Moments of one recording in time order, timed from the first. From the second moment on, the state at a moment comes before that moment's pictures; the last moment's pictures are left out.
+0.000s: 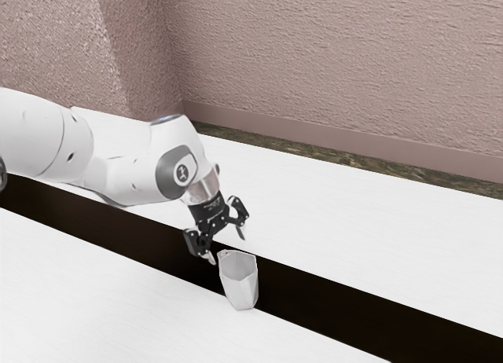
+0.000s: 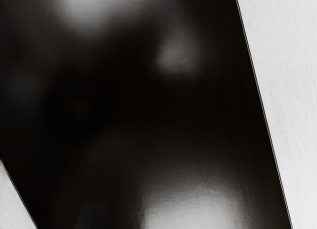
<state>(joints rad) -0.13 0.30 0.00 -2.06 -0.40 2.35 -1.08</state>
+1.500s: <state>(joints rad) -0.17 0.30 0.00 -2.07 -0.31 2.32 -1.36</state>
